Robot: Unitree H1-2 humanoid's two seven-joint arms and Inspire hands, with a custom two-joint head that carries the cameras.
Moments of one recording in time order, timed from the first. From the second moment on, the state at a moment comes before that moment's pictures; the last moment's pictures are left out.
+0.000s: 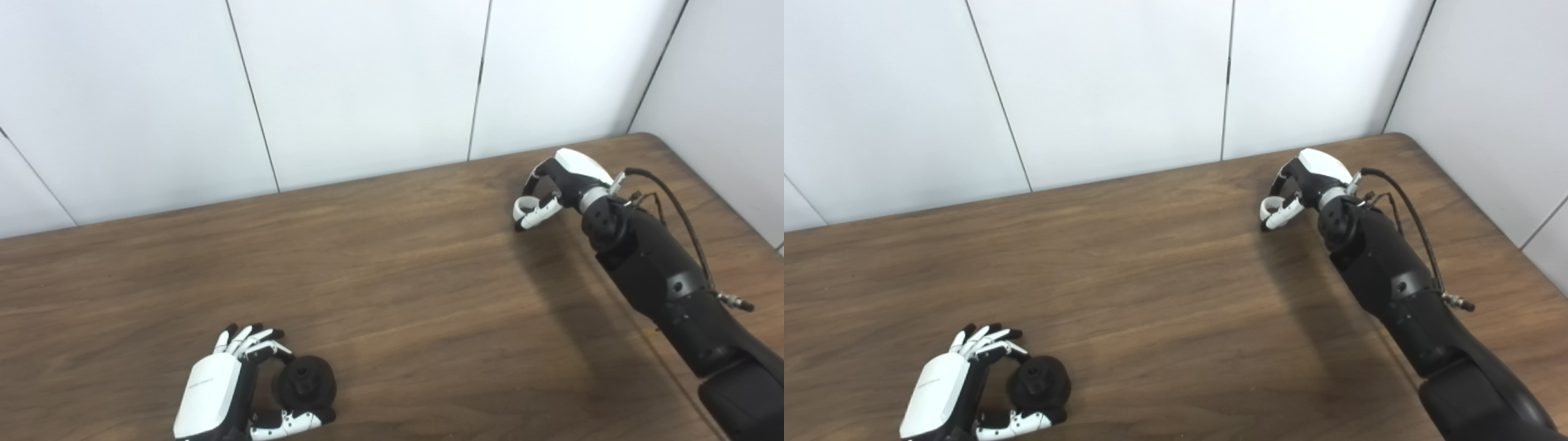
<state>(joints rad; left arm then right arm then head) 0.11 0.20 -0.27 -0.25 0.86 0.06 -0.01 -0.56 -0.56 0.21 0.35 -0.63 0.43 0.20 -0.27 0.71</state>
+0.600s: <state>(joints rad) 0.11 0.20 -0.28 -0.25 0.87 0.06 -0.01 -0.49 -0.57 0.25 0.09 -0.64 0.39 0.27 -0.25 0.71</state>
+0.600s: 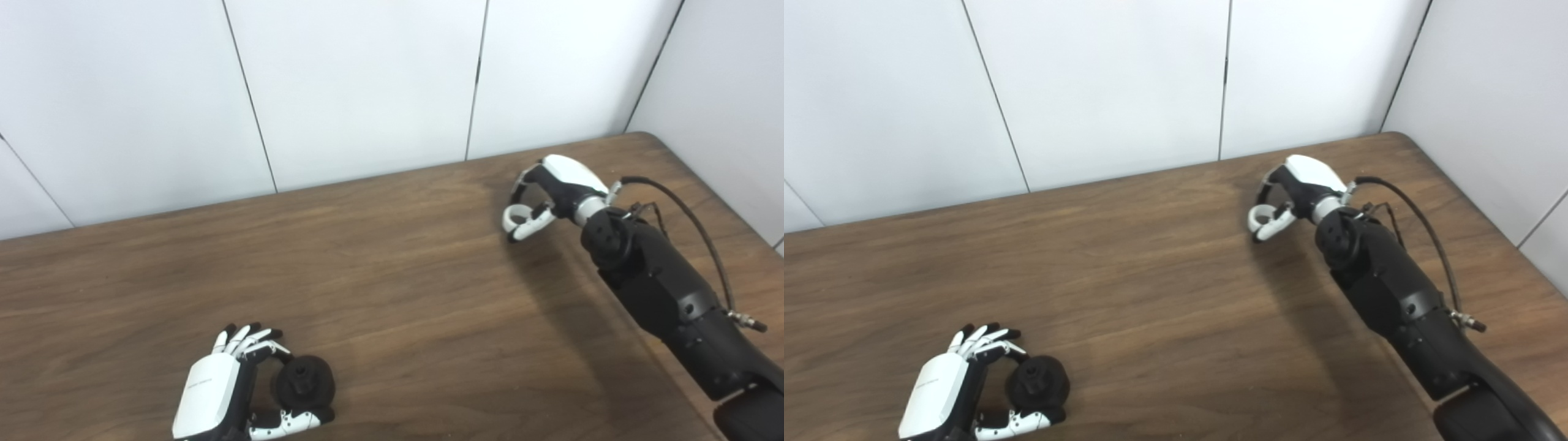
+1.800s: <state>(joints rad) 0.07 0.11 -0.36 -0.21 0.97 0.14 0.03 -0.42 -0.43 0.43 -0.46 -0.65 0.30 0.61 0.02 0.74</state>
